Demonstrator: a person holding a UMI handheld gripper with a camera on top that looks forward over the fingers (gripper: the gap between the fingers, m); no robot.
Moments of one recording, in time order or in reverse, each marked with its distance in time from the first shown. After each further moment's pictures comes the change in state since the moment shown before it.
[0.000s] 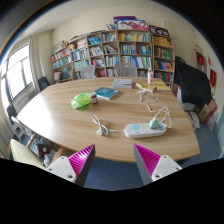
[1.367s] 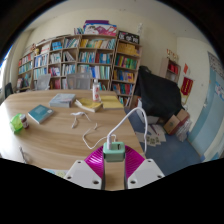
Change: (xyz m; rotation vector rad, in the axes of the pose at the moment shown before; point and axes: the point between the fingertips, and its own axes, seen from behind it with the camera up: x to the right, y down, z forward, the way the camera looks) arm 0.322 -0.141 0.145 0.121 0.437 0.009
